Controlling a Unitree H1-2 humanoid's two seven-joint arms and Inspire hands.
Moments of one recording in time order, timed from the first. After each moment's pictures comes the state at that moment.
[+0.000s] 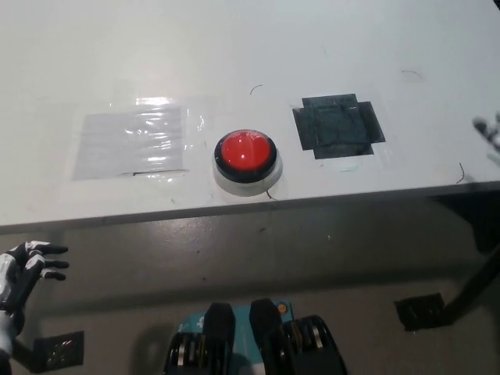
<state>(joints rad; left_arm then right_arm) -0.12 0.28 0.26 0.14 -0.15 0.03 -0.07 -0.58 -0.43 -0.10 0.02 0.40 0.47 -0.02</state>
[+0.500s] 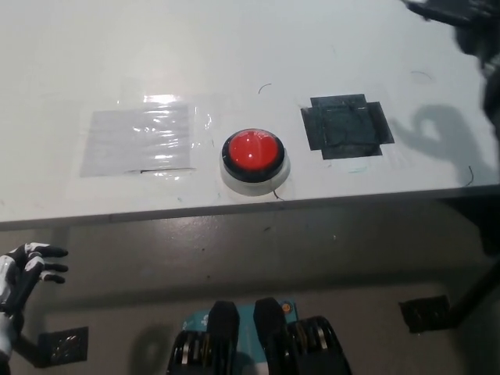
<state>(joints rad) -0.12 0.28 0.26 0.15 -0.15 0.04 -0.08 -0.97 -0.23 0.01 0.22 0.29 0.46 -0.03</state>
